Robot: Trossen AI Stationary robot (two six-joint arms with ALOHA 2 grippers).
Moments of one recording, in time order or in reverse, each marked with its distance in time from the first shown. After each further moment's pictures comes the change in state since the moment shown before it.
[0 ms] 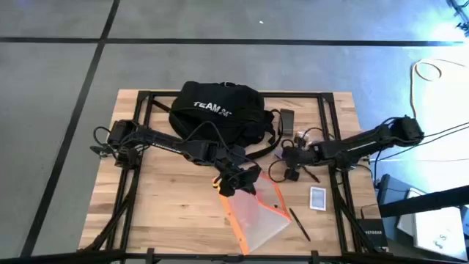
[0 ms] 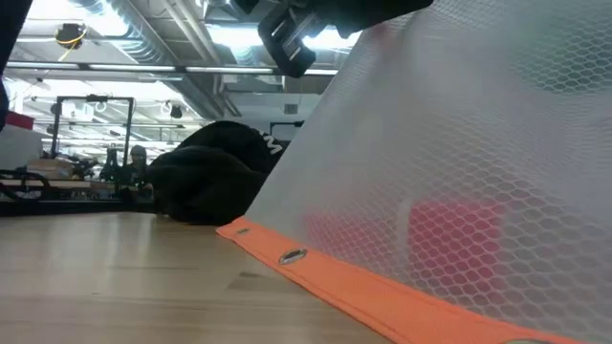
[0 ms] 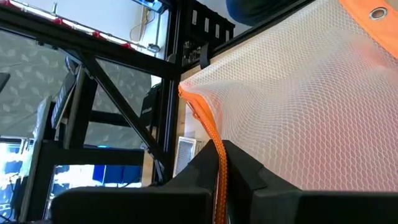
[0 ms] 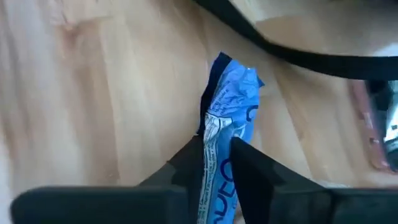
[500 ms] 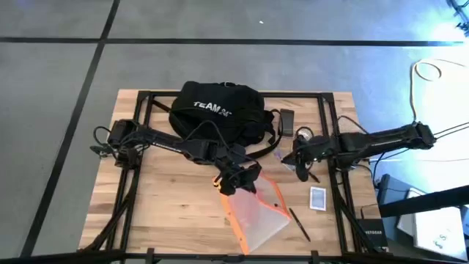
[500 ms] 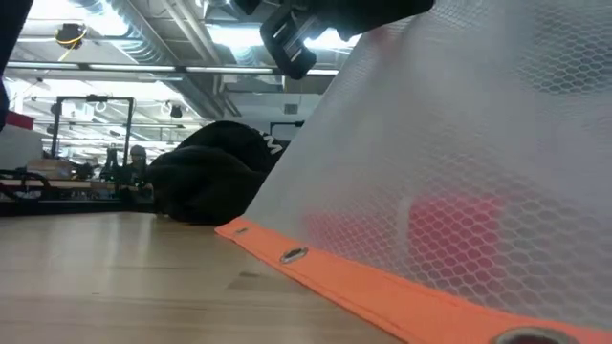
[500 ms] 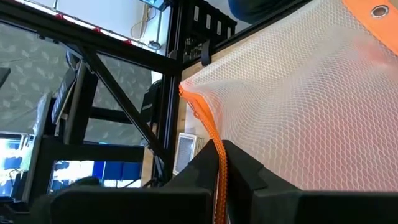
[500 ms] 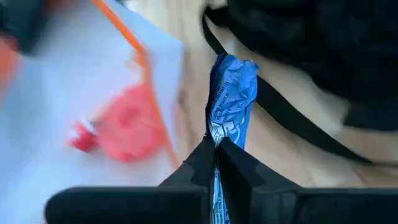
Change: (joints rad) left arm 0.010 0.000 0.000 0.001 0.000 -0.007; right arm 0.002 -0.401 0.113 -0.022 -0.279 0.113
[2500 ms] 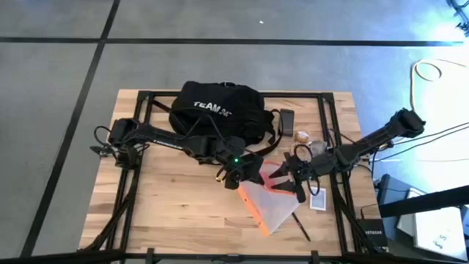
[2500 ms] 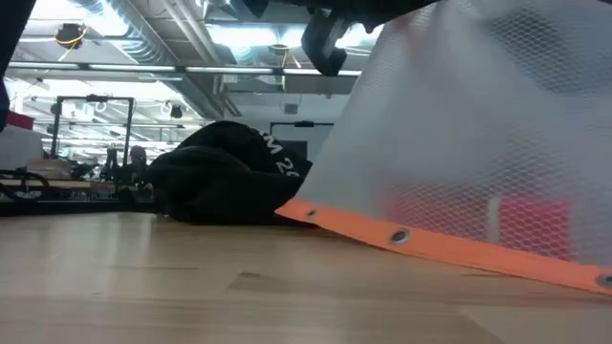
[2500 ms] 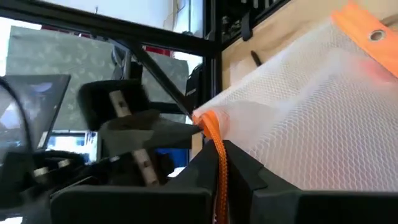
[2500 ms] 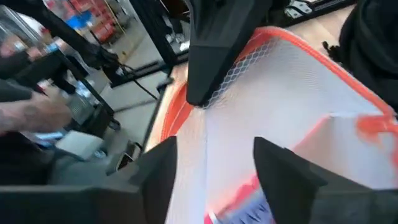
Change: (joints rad) left arm 0.029 0.000 0.000 0.140 -0.043 0.121; right arm 0.320 0.240 0.001 0.522 0.145 0.066
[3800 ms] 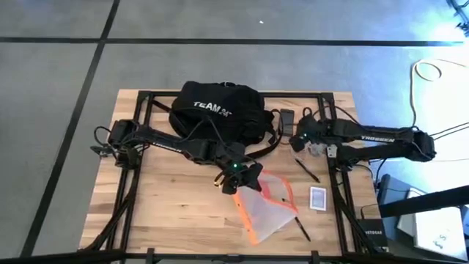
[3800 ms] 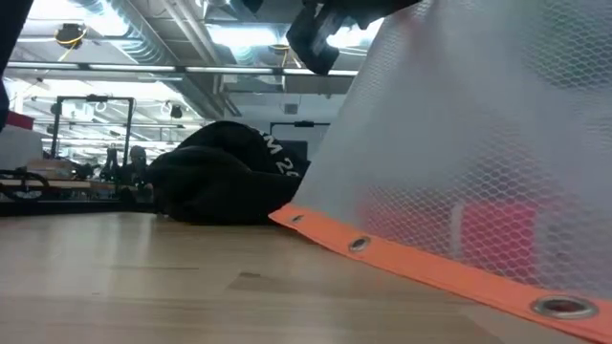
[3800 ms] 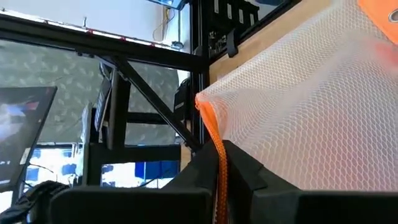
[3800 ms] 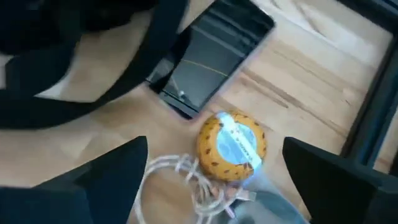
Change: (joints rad) left arm -0.028 0.000 0.000 -0.035 0.006 -0.009; right arm -0.715 -0.018 0.133 -1.051 0.224 0.169
